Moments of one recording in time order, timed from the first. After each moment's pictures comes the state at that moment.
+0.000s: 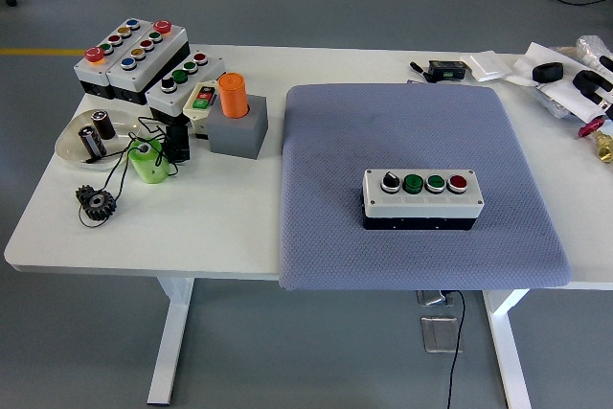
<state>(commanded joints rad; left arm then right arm) -0.13 0.12 -0.33 -0.18 0.14 0.29 0.00 0.31 -0.61 1.26 1.40 -0.33 -0.15 0.04</state>
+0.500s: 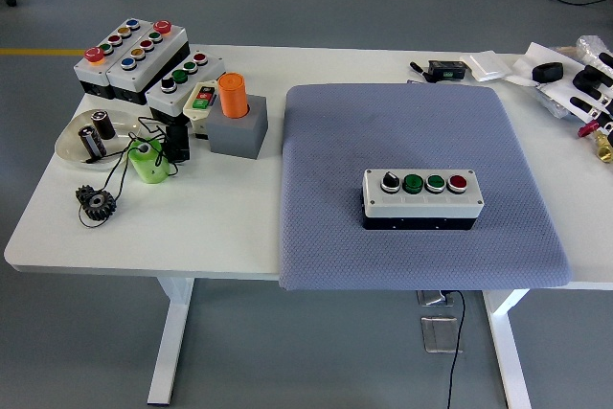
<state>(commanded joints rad) -0.13 0.12 -0.32 -0.18 0.13 0.29 0.00 0.31 -0.62 1.25 1.39 -0.36 -0.13 -0.01</state>
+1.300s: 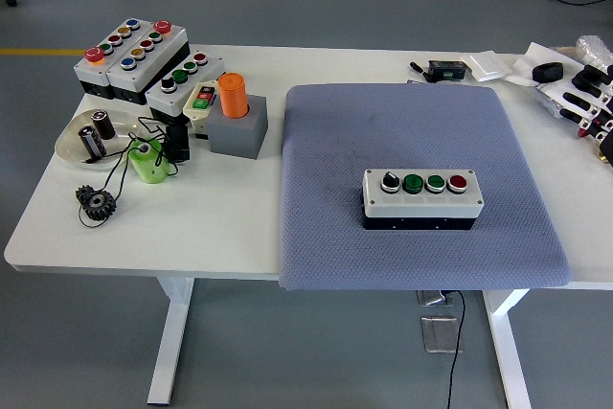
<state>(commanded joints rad) -0.12 0.12 -0.35 -0.18 0.17 0.29 0.00 0.30 -0.62 1.24 1.39 -0.38 -0.14 -0.02</state>
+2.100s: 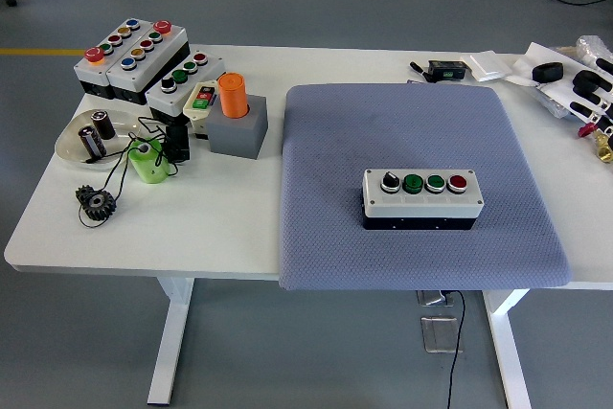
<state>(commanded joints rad) -0.13 0.12 -0.33 -0.18 0.14 0.29 0.00 0.31 -0.61 1.24 1.39 -0.36 -0.19 0.01</state>
